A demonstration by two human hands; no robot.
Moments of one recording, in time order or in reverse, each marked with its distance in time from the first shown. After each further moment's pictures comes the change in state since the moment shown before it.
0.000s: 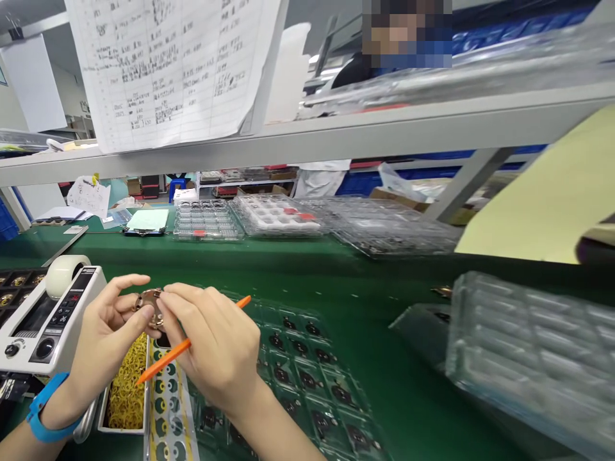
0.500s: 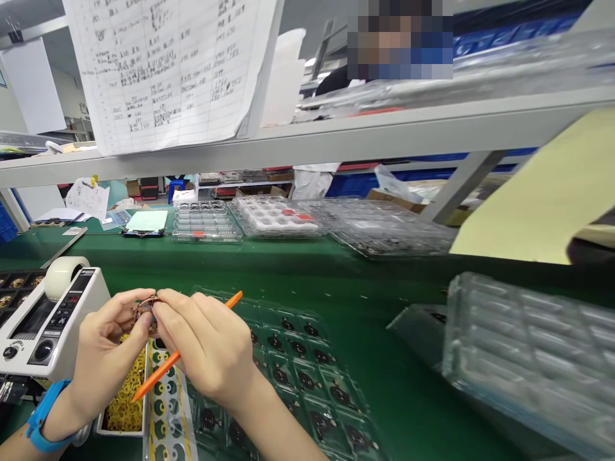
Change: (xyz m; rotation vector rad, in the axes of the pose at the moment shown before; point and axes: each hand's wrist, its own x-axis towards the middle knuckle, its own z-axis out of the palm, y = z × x) left_hand -0.007 -0.007 -0.001 0.315 0.037 0.252; right_hand -0.002 0.008 0.000 0.002 -0.055 -0.167
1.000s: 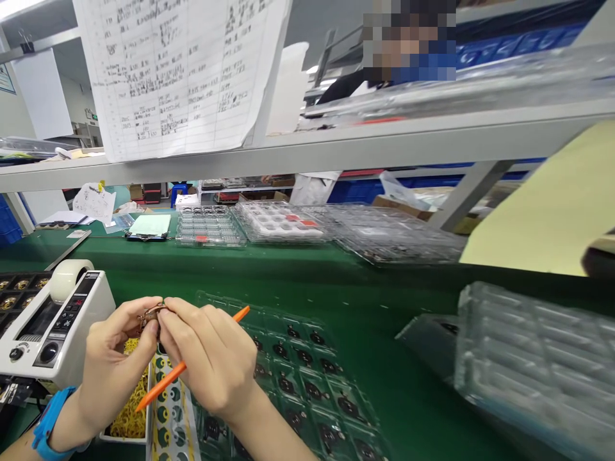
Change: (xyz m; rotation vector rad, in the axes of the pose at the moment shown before) left_hand -0.002 0.002 0.001 0.155 0.042 0.104; right_hand -0.003 -0.008 0.005 -0.029 0.085 0.054
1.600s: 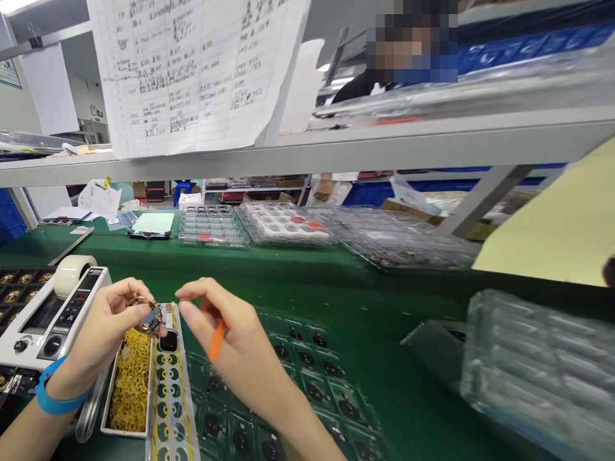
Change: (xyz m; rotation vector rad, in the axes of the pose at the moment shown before) left_hand 0.026 -0.006 -0.018 -0.520 -0.180 -0.445; right_hand 0.014 0.014 -0.021 0.562 -0.406 0.597
